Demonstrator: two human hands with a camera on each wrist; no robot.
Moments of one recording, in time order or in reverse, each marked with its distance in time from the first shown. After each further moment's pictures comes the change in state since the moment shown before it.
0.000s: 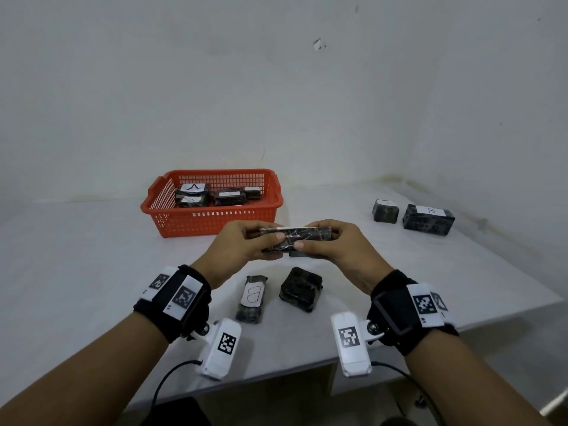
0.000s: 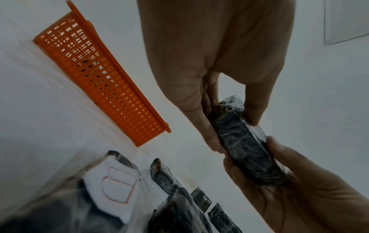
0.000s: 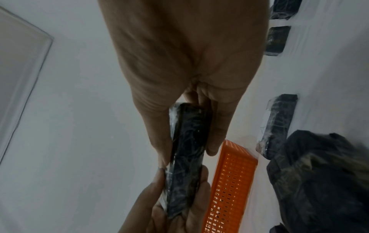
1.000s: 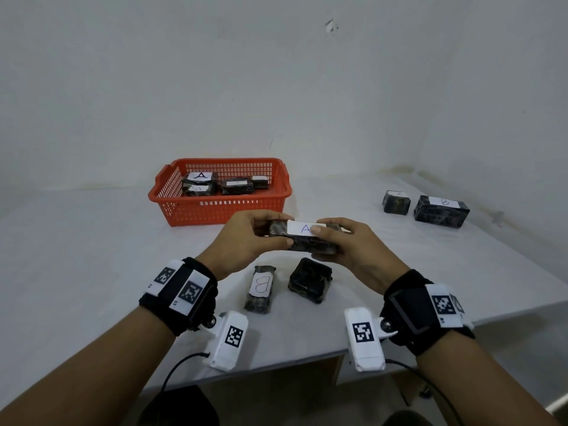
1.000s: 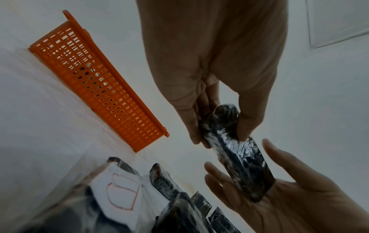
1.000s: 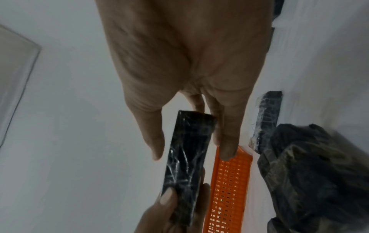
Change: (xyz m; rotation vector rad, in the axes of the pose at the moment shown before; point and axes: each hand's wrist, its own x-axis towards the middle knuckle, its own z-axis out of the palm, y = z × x) left_hand -0.009 0.003 -0.002 0.212 0.011 0.086; right_hand -0.003 0.009 -0.001 0.102 0.000 0.132
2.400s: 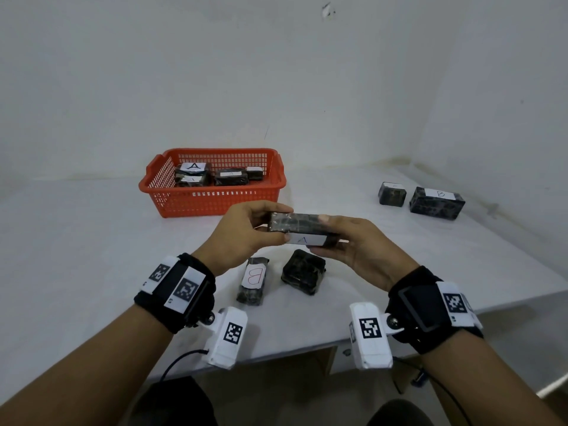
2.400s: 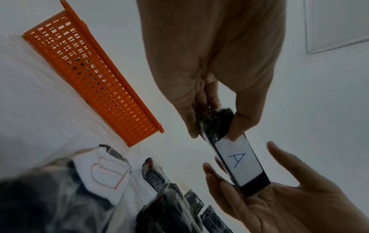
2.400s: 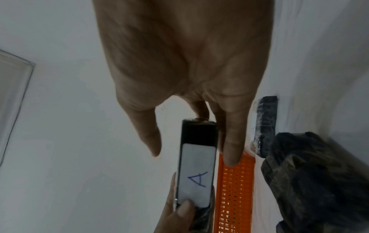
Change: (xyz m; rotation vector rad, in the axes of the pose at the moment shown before) left_hand -0.001 0.000 0.011 -0.011 0.031 -0.003; right_hand -0.010 -0.002 -0.012 0.034 -0.075 0.018
